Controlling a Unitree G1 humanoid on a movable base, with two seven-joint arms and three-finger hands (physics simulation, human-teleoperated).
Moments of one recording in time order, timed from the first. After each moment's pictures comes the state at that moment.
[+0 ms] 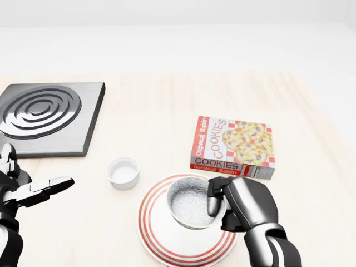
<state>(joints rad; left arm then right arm) -0.19 0.20 0.28 0.14 -0.25 0.02 0.09 -0.05 -0.05 0.08 -0.03 -0.96 0.09 0.14</state>
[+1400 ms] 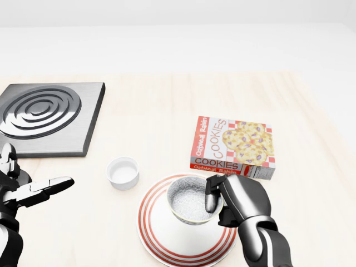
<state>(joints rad) -0.19 0.20 0.28 0.14 -0.25 0.01 0.09 -0.15 -0.05 0.08 0.16 -0.98 0.09 0.08</state>
